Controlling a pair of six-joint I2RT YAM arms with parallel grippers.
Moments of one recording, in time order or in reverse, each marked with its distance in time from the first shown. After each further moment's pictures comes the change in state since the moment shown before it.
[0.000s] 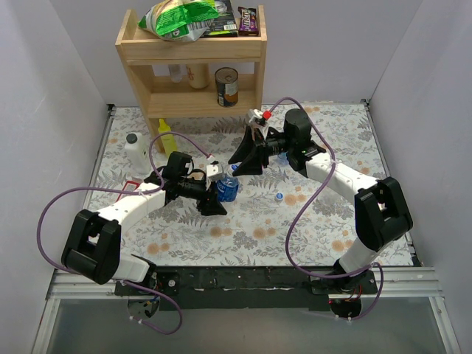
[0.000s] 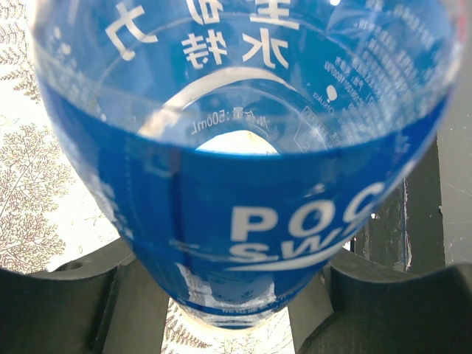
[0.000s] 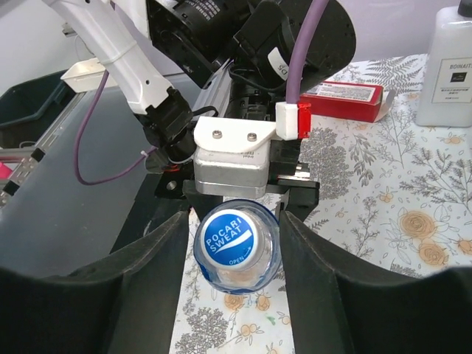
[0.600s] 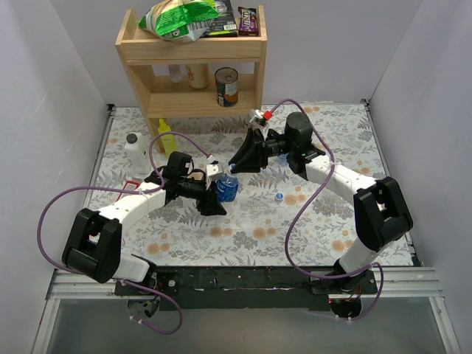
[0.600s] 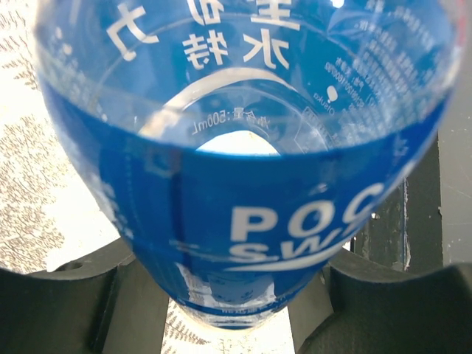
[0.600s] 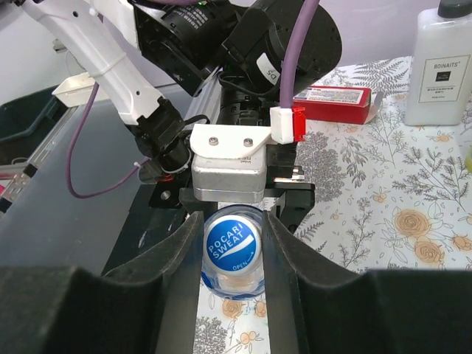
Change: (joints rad) left arm 0.003 0.008 0.003 0.006 -0.007 -0.015; right arm 0.006 0.000 -0.038 0.085 0.051 0.065
